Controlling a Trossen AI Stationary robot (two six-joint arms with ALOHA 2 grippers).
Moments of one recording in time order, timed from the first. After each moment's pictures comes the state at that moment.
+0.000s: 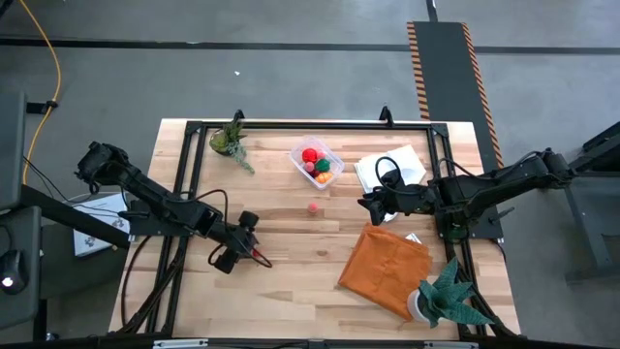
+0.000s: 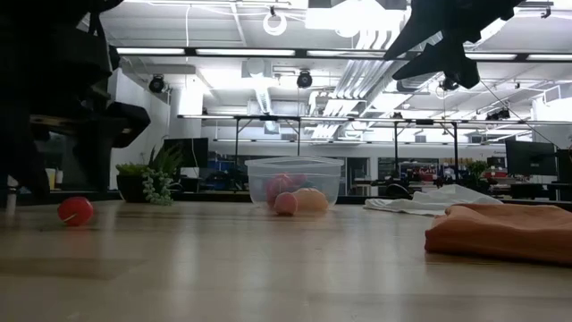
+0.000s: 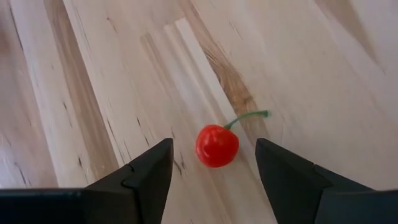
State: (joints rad) left arm -0.31 1.25 0.43 -0.16 -0.06 0.06; right arm 0.22 1.03 0.74 -0.31 0.43 0.94
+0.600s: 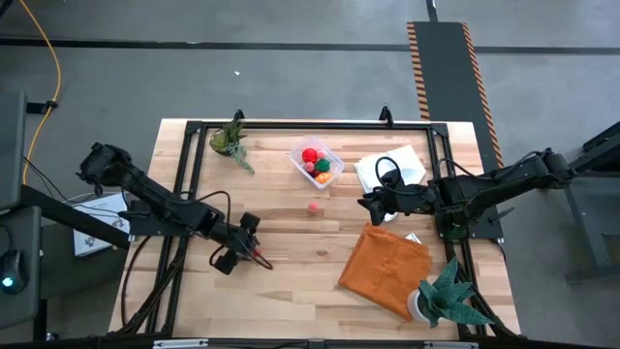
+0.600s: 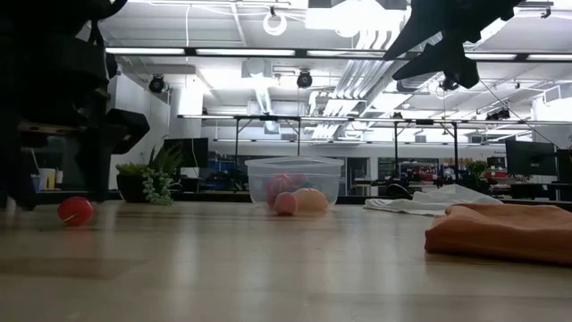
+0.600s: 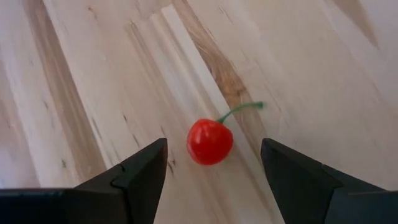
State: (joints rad) left arm -0.31 1.29 0.43 -0.15 -0.04 0.08; right arm 0.22 1.03 0.74 -0.31 0.43 0.93
